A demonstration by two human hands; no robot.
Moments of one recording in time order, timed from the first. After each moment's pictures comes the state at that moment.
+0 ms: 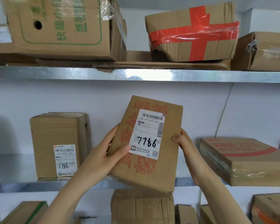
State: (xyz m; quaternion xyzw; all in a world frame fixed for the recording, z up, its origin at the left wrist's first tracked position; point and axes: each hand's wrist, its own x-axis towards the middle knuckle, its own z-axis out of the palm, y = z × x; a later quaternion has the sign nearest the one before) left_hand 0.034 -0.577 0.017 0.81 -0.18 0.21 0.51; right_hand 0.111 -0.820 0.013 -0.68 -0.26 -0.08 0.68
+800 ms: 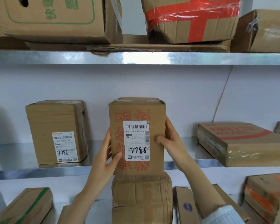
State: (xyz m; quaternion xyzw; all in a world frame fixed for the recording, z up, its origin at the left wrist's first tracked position) left_hand 0.071 -0.569 -0.076 0.79 -0.15 0.30 0.51; right_hand 0.113 -0.789 -0.020 -0.69 -0.32 -0.10 0.64
